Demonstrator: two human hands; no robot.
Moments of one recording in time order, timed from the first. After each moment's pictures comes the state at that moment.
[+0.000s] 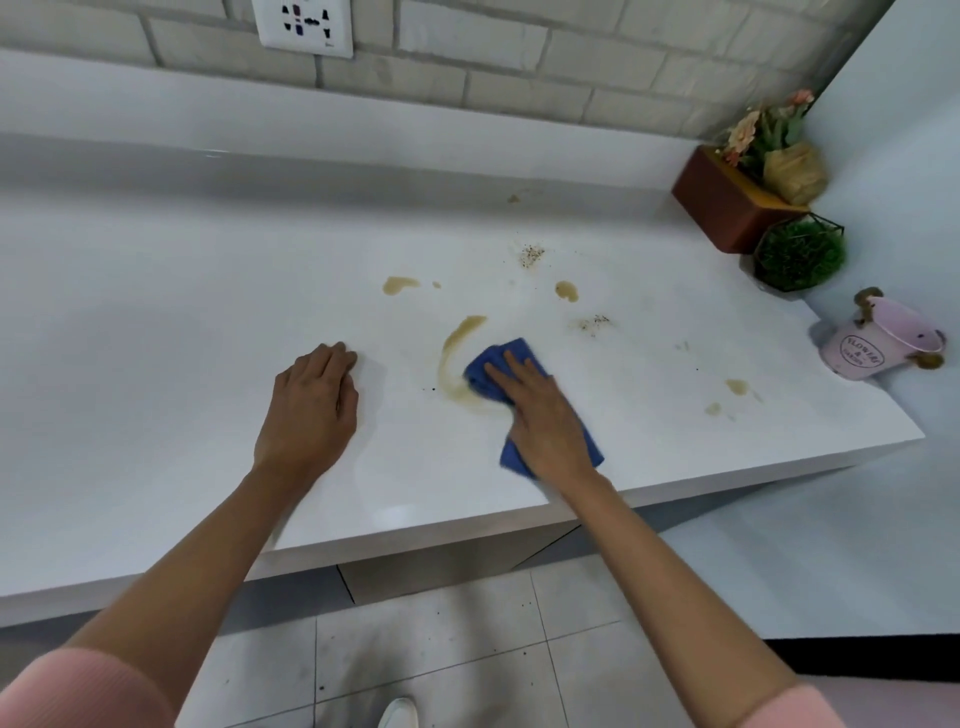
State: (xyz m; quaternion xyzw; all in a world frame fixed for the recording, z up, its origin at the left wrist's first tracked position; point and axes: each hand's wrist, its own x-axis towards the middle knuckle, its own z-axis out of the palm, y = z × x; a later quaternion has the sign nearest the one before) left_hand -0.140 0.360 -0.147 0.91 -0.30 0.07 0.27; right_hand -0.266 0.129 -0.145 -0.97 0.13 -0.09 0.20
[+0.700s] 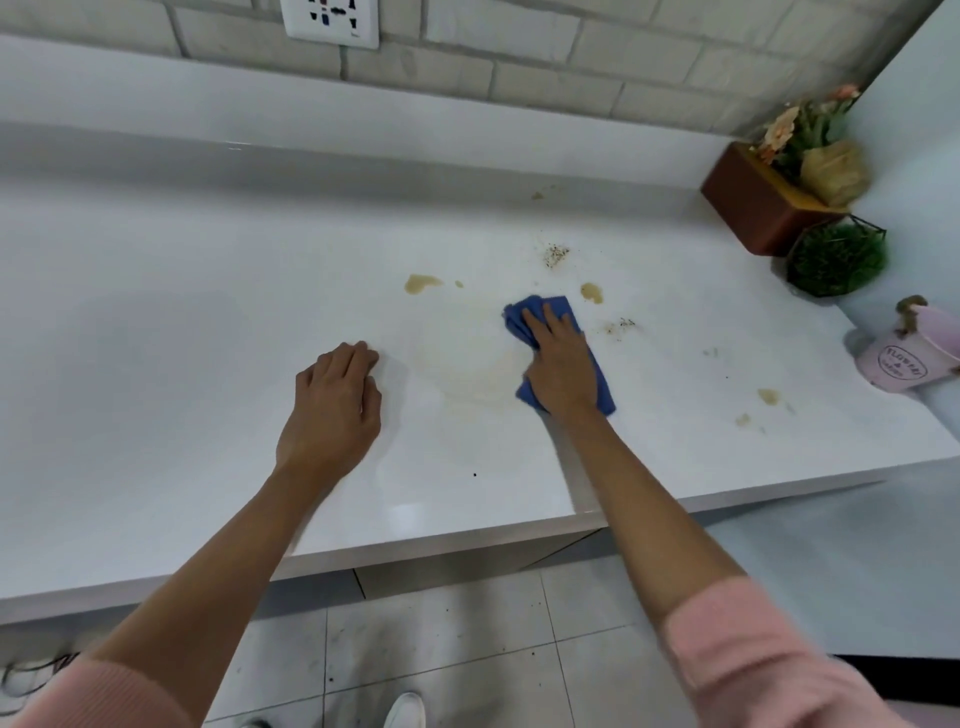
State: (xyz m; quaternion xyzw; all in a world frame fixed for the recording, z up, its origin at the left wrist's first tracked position) left_hand -0.137 0.359 -0.151 0.92 -0.29 0.06 0.27; right_hand -0.197 0.102 -0.136 -0.97 0.22 -0.07 0.10
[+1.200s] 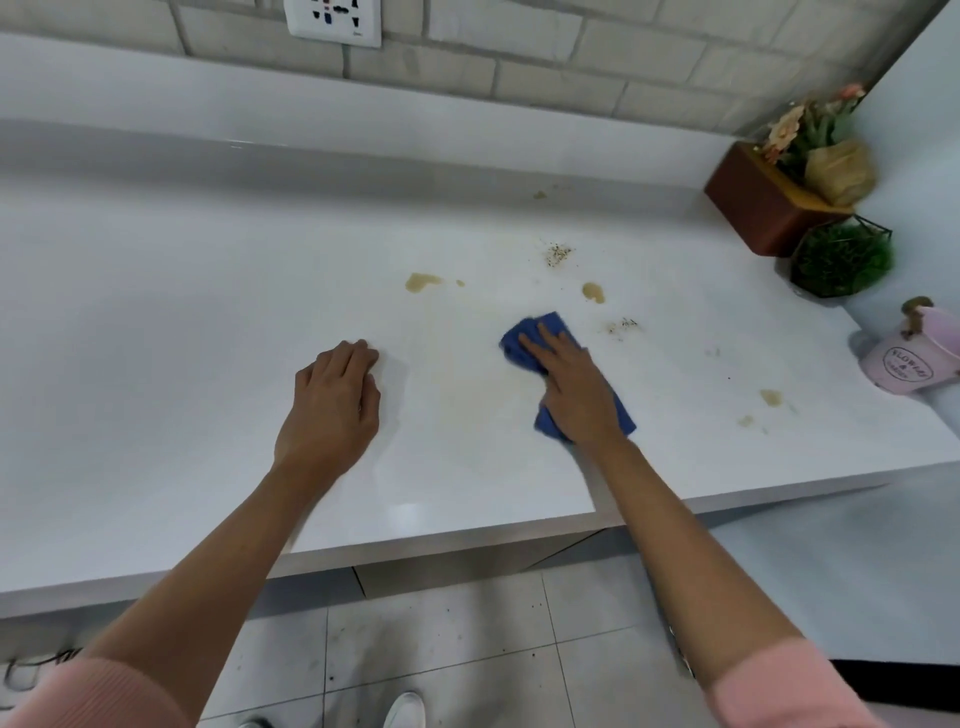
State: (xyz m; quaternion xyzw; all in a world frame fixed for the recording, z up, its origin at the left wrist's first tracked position) left_hand -0.138 0.359 -0.150 0.92 -0.29 0.06 0.26; right_hand -0.231 0.099 -0.134 -0.97 0.14 -0.07 0.17
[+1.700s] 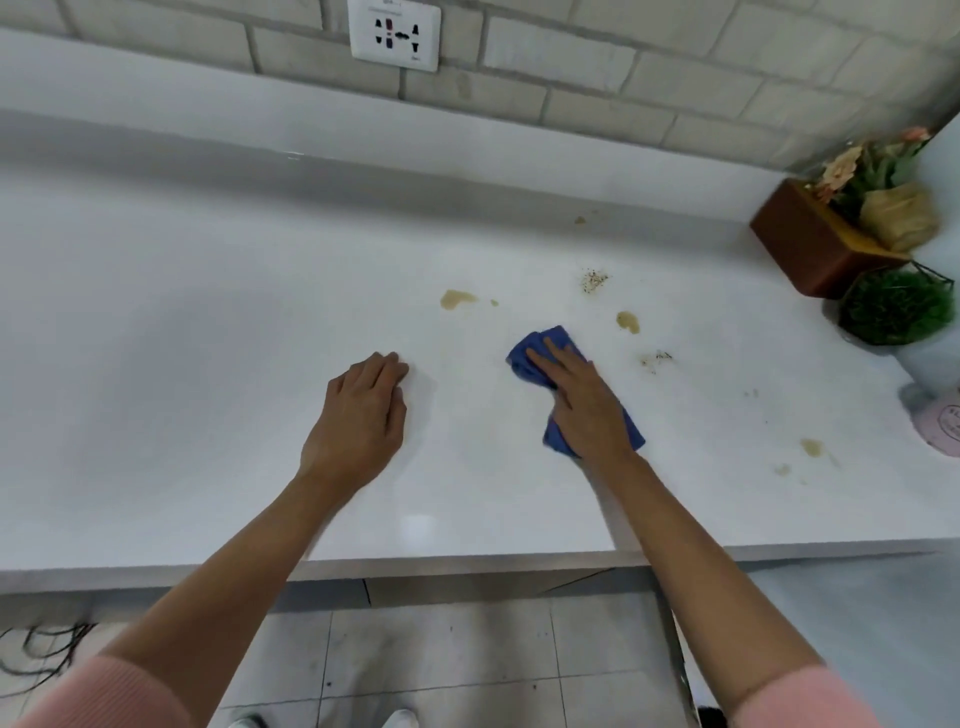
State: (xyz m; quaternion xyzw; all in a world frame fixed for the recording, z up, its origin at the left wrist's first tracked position) left_hand -0.139 0.360 -0.149 0.92 -0.29 0.05 0.26; right_hand -0.207 0.100 -0.141 -0.97 0.09 -0.08 0.21
